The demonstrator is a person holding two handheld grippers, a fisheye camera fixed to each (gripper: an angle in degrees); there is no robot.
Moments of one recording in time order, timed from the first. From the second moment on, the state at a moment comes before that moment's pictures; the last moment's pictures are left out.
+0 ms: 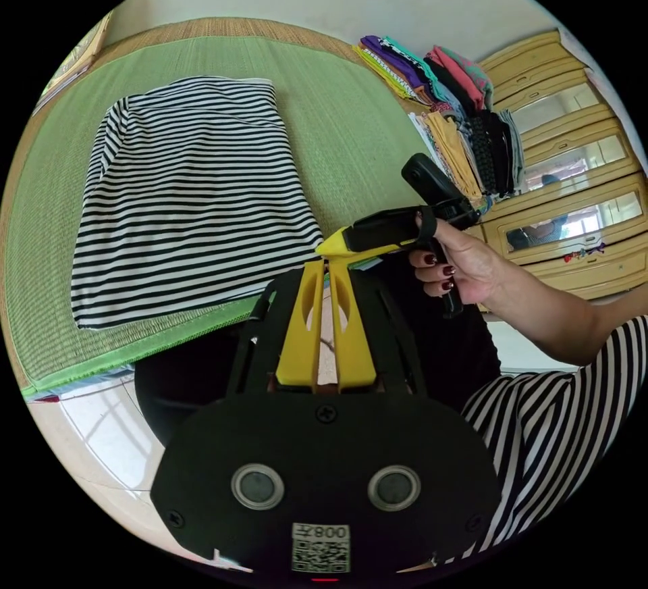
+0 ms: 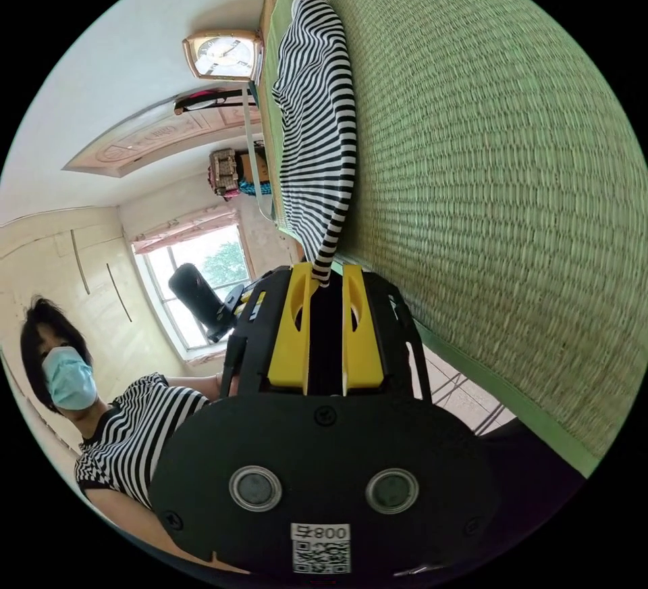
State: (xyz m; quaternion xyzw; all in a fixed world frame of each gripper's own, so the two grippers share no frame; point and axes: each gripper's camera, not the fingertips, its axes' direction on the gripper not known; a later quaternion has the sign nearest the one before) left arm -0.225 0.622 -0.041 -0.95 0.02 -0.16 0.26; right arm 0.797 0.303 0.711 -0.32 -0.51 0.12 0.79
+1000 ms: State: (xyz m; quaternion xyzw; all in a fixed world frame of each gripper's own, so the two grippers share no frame) left arm -0.464 0.501 -0.124 -0.62 -0.34 -0.59 0.38; right arm 0.663 0.296 0.607 -0.25 -0.58 0.11 0.77
